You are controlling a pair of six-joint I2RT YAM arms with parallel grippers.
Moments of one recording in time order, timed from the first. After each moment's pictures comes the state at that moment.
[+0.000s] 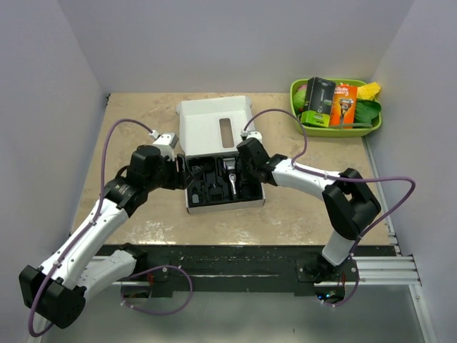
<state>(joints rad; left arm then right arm) -0.45 0.94 0.85 -0.51 0.10 -0.36 0.71 1.73 1.11 -0.27 0.31 0.46</state>
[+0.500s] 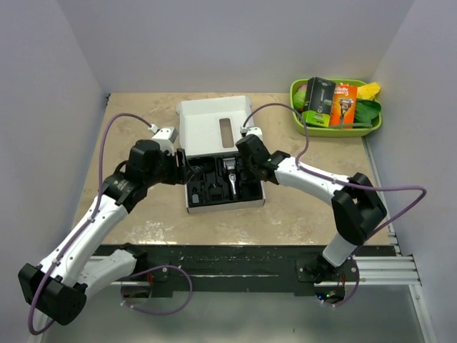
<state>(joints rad) -0.45 0.96 0.89 -0.53 0.09 -0.36 0.73 1.69 1.16 -0.36 0.36 0.44</state>
